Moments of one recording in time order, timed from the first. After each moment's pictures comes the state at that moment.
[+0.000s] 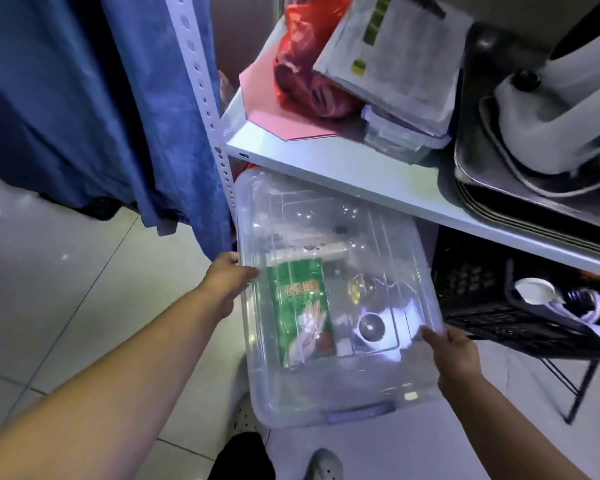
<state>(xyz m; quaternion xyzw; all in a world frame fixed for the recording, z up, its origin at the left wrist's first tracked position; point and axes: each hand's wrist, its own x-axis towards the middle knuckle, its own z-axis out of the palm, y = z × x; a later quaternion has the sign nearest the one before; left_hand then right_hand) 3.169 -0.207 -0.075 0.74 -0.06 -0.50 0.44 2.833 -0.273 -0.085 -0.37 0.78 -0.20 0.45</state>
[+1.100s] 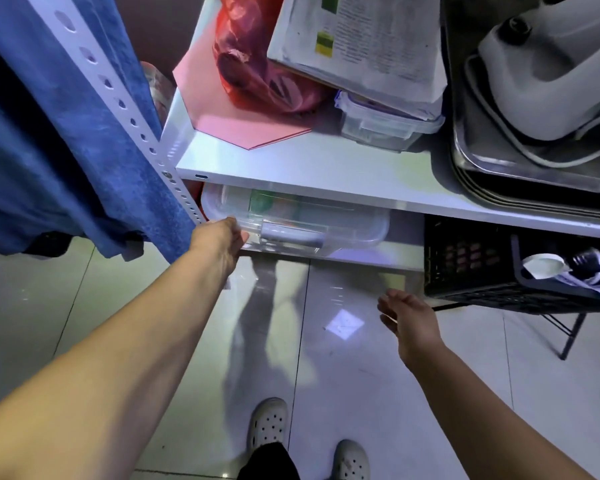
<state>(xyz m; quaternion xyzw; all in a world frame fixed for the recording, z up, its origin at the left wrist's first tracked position) 3.215 -0.338 -0.097 0.66 0.11 -0.51 0.54 2.922 -0.302 -0.104 -0.21 0.73 -0.30 0.58</state>
